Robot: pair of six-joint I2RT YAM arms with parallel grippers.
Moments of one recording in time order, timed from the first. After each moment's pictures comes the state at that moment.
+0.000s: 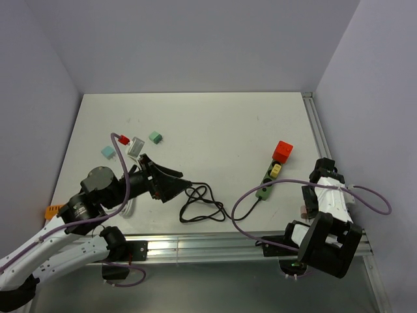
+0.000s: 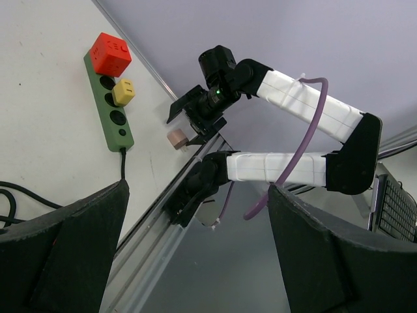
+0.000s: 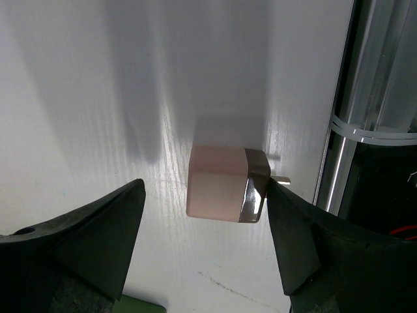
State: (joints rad) left arm -0.91 0.60 0.81 -0.20 0.18 -0.78; right arm -0.45 1.09 0.57 -0.92 0.36 1.14
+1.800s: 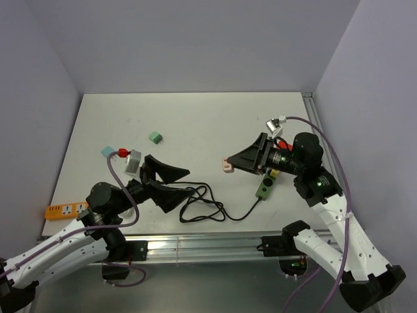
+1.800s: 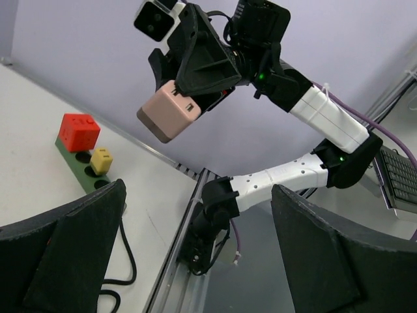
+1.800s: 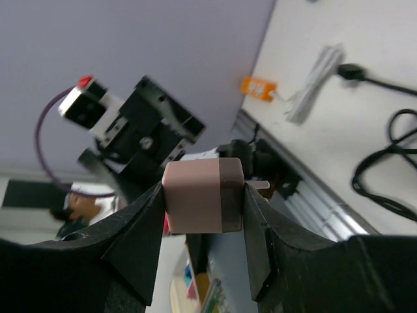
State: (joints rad) left arm -0.91 0.54 0.49 0.37 0.27 -0.64; right arm 0.36 0.77 0.87 -0.32 -0.73 1.06
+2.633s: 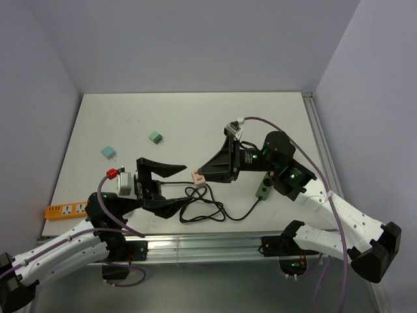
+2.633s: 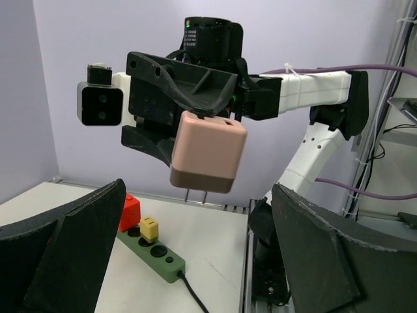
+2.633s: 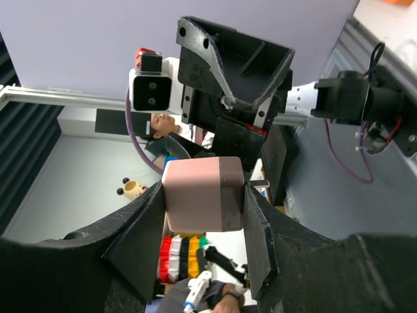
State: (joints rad) left arm -0.91 0.55 0.34 0.80 0.38 -0.31; right arm 0.72 0.97 0.90 0.08 -0.79 1.43
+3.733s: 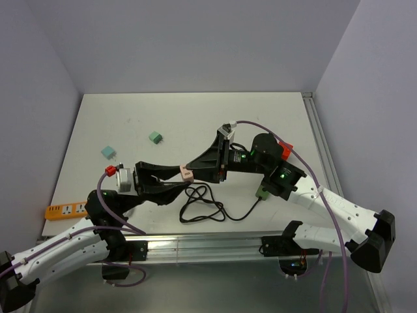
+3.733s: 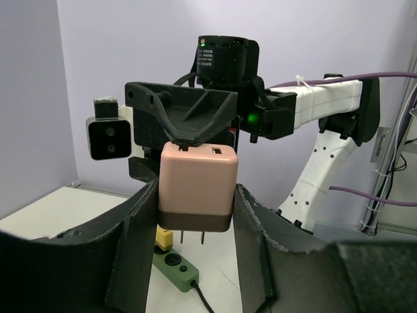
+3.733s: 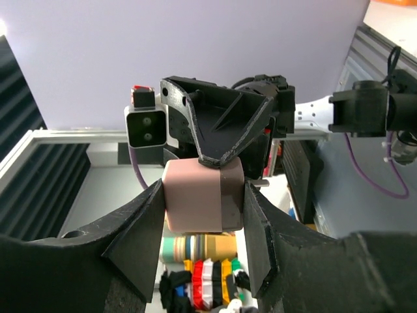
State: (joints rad) left arm -0.91 0.59 0.38 0.80 0.33 -0.28; right arm 0.84 1.04 0.92 0.12 -0.61 1.56
